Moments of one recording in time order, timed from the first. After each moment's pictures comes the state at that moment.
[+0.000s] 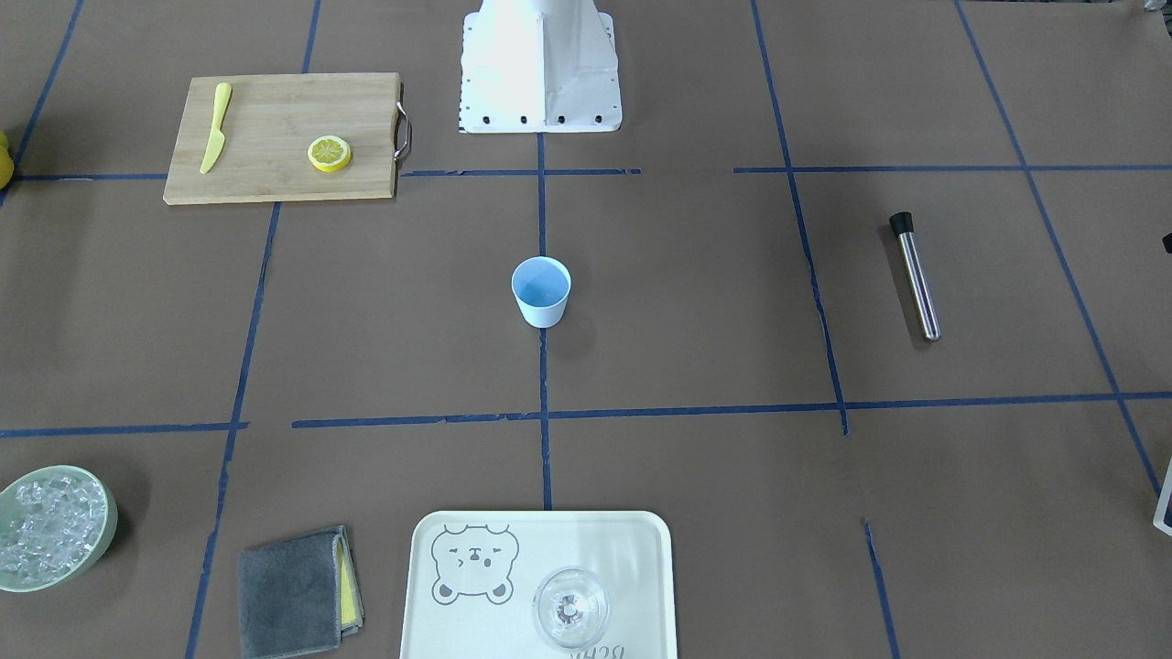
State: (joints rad) left arm -1.49 -1.60 -1.70 -1.56 -2.40 0.01; right arm 1.59 -1.69 1.82 -1.73 2.30 -0.29
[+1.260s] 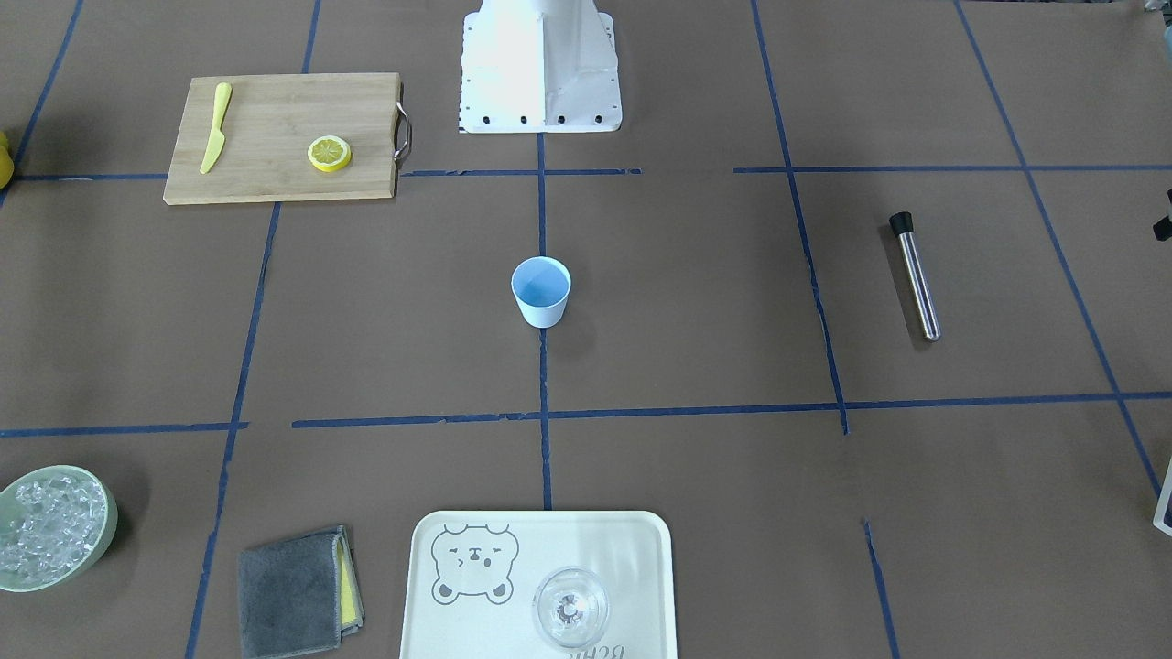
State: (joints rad) left arm -1.48 -1.54 -1.76 -1.64 -2.41 0.01; right arm 1.38 -1.72 1.94 -1.69 2.58 -0.04
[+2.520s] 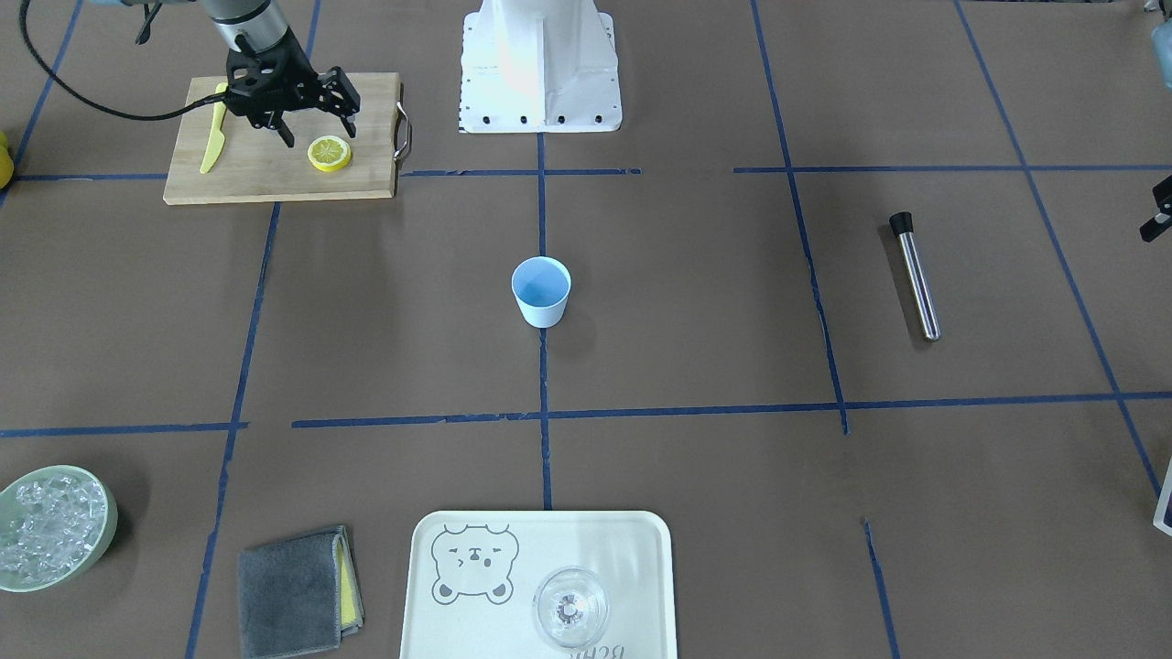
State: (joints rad) left arm -1.46 -1.52 -1.76 -1.82 -2.41 0.01; right arm 0.00 -1.82 2.21 -1.07 1.44 1.52
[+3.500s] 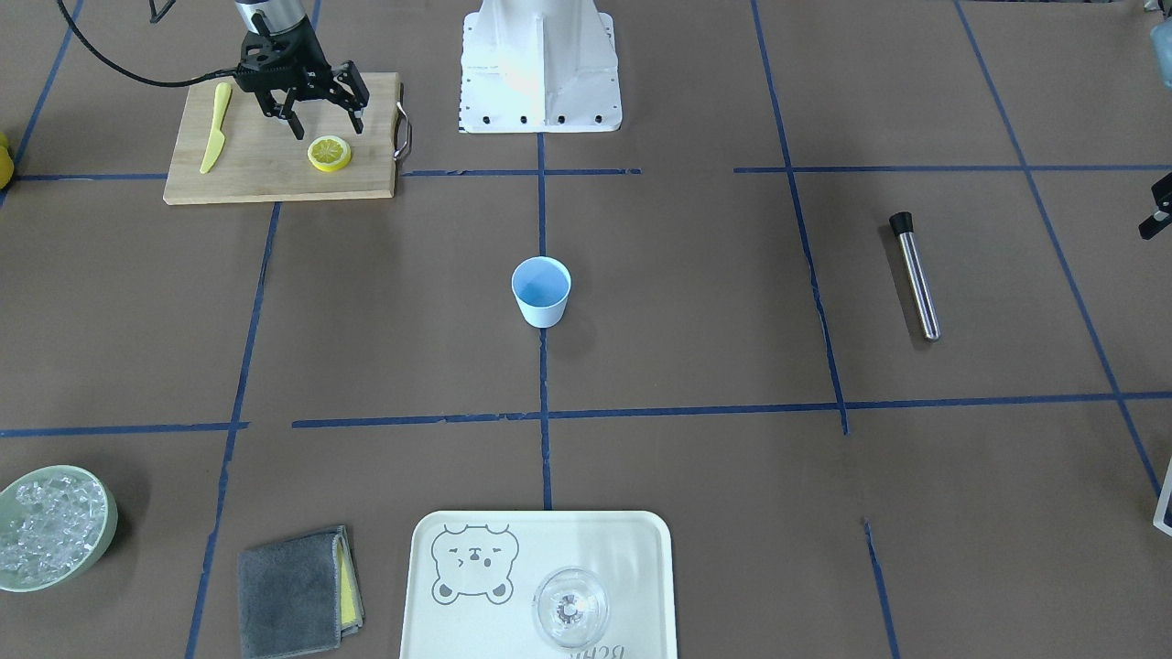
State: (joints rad) left arm -1.46 -1.51 -1.76 -1.82 -2.41 0.01; right arm -0.07 -1.83 2.20 -1.07 1.30 1.60
